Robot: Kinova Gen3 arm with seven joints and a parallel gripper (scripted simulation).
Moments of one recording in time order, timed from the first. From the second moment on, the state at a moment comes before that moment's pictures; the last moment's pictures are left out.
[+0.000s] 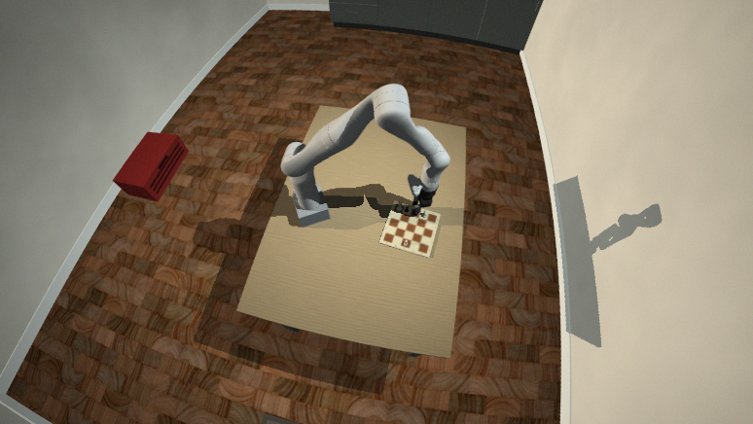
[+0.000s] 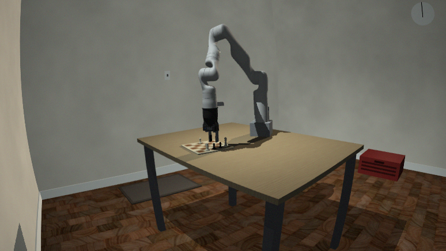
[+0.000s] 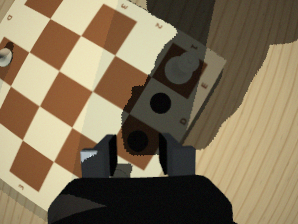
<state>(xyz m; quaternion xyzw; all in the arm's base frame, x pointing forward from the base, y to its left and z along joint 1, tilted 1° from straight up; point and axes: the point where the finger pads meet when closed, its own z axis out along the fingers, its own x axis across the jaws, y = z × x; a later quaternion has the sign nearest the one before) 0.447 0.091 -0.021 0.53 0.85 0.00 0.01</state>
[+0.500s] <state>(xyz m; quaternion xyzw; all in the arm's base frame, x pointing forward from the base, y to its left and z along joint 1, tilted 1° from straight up) 0.448 0.091 -0.023 0.53 0.85 0.00 0.01</state>
